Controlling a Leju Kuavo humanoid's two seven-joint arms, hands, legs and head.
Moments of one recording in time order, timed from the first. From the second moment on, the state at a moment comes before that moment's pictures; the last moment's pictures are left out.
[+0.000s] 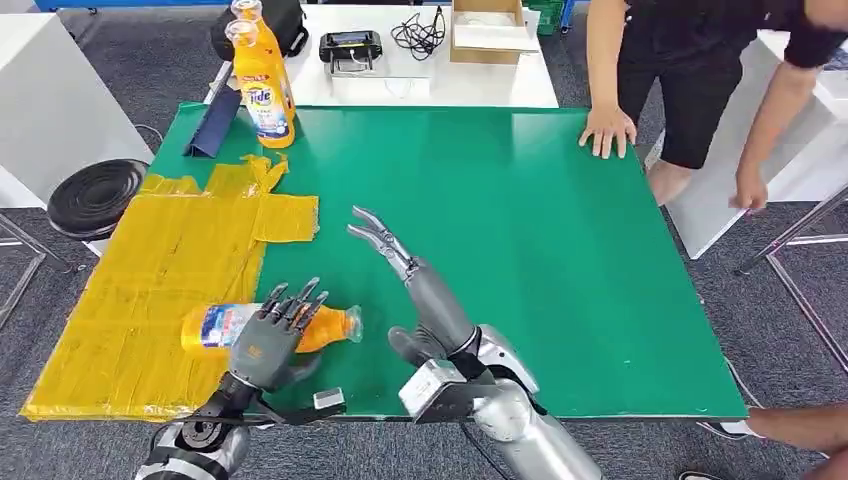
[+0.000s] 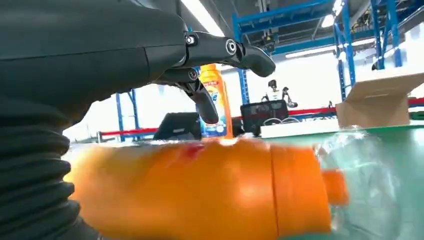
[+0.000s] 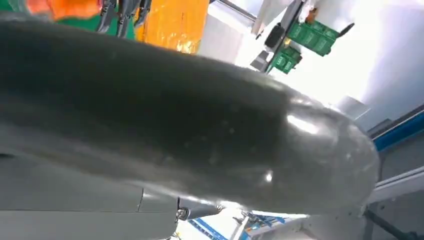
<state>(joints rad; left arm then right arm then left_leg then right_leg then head) -0.08 0.02 -0.11 -1.12 -1.45 0.70 -0.36 -0.33 0.15 0.72 -1.45 0.26 -0.05 -0.47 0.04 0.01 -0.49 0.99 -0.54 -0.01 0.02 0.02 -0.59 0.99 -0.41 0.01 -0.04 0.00</state>
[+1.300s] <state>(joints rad) 0.23 -0.10 0.18 -1.87 -0.15 -0.03 -0.70 -0.22 0.24 0.71 -1.42 0.52 -0.20 -0.47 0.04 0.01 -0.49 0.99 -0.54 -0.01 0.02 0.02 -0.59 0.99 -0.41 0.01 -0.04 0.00</state>
